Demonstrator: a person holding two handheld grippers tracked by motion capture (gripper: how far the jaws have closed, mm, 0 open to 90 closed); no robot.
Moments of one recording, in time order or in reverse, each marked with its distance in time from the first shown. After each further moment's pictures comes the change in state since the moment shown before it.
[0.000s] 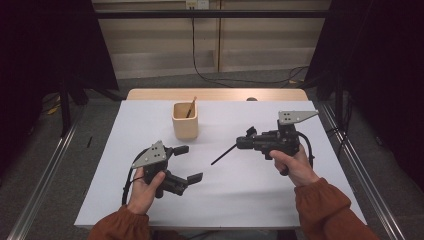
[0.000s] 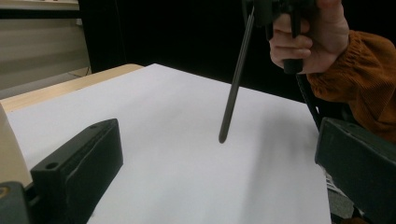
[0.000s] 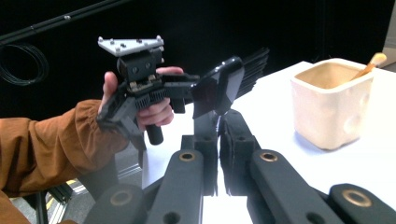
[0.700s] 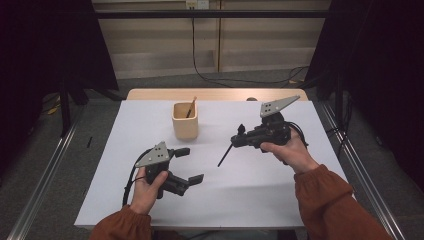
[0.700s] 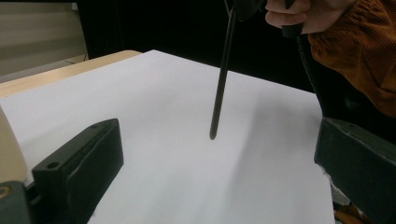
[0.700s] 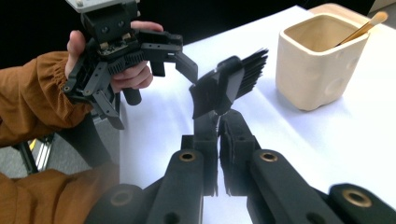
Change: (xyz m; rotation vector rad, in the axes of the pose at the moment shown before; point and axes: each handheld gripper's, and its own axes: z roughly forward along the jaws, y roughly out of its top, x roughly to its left) left arm 0.003 -0.005 0.005 0.043 -0.004 -0.010; right arm -0.004 0.030 0.020 0.304 -0.075 -0.044
